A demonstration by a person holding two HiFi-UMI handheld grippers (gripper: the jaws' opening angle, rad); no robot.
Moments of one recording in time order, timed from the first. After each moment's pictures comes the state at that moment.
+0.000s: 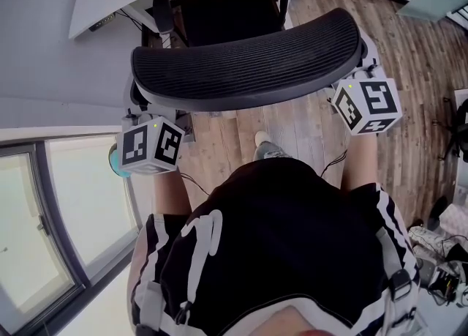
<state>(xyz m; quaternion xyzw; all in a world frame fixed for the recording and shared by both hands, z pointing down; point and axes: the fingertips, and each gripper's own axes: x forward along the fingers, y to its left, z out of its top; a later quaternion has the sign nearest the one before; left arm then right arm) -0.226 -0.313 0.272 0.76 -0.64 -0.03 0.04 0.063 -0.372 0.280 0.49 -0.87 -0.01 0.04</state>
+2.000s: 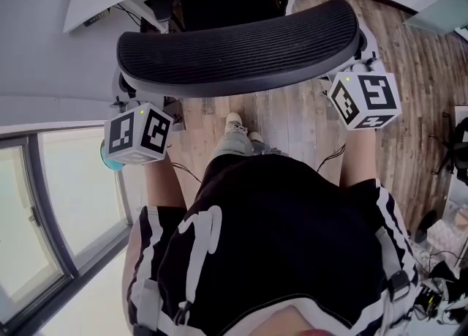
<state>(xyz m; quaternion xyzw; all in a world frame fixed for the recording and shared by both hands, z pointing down) -0.218 -0.369 0.272 0.74 -0.67 -0.03 0.03 0.068 -0.437 0.281 0.47 -0.88 -0.02 0.03</state>
